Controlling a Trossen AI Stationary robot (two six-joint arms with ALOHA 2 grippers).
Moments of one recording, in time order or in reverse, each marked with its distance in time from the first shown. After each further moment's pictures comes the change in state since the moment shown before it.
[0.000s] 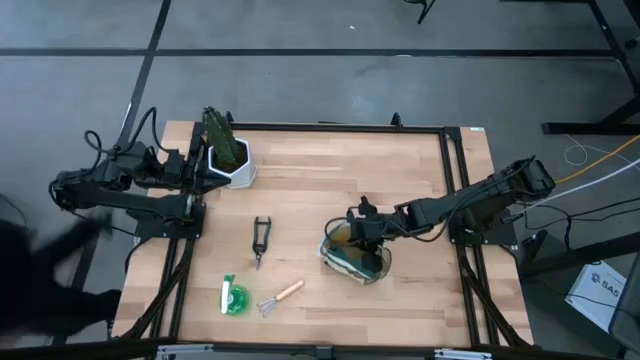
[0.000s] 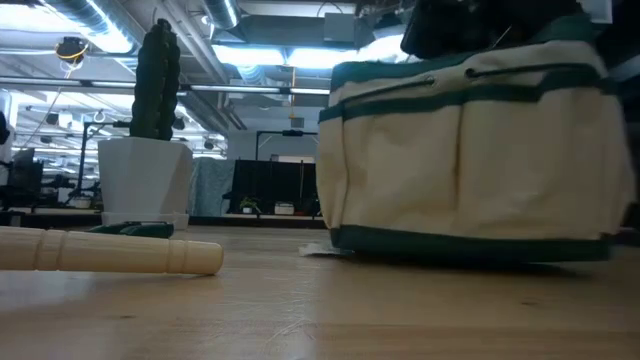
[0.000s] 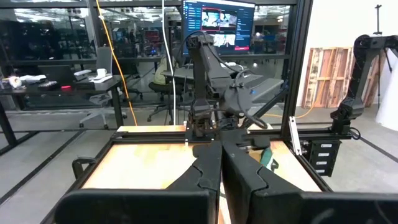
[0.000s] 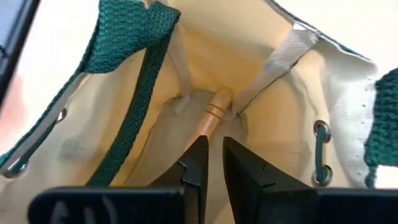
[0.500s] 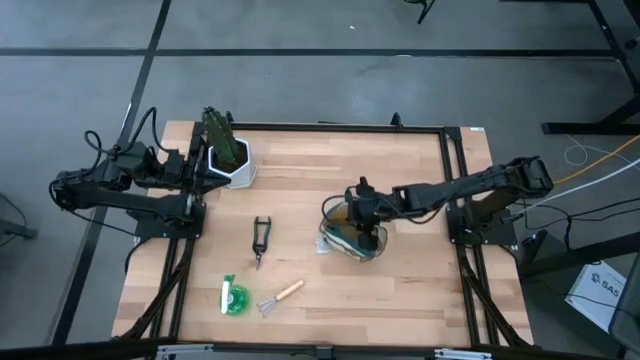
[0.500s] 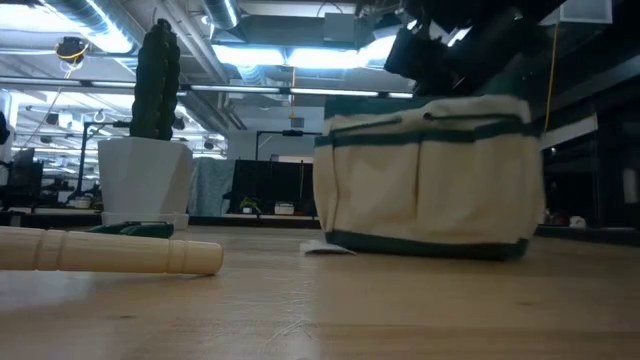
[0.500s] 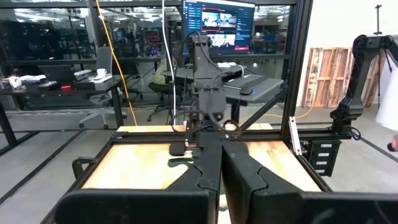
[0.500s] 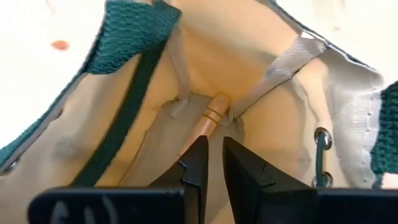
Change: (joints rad) left arm 0.000 0.000 0.000 0.000 0.000 0.000; right arm -0.168 0.000 0.000 -0.009 0.000 -0.213
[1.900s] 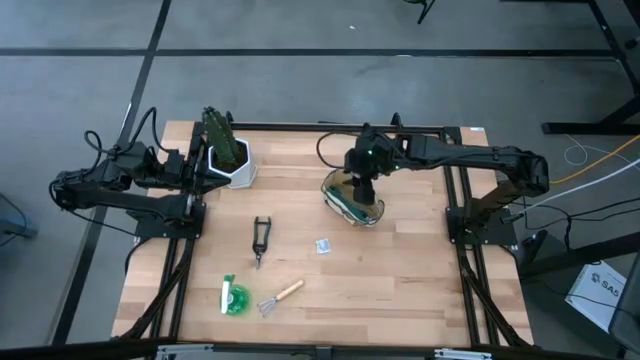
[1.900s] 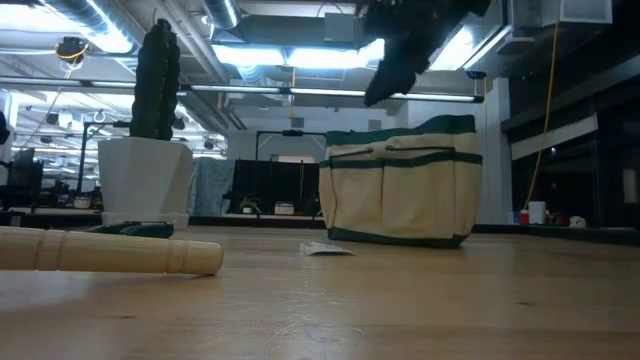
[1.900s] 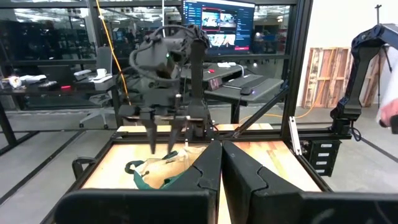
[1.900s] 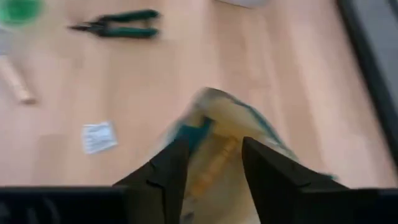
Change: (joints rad) left arm 0.000 0.000 0.000 0.000 0.000 0.000; right arm -0.290 0.000 0.423 -0.434 -0.161 -0.168
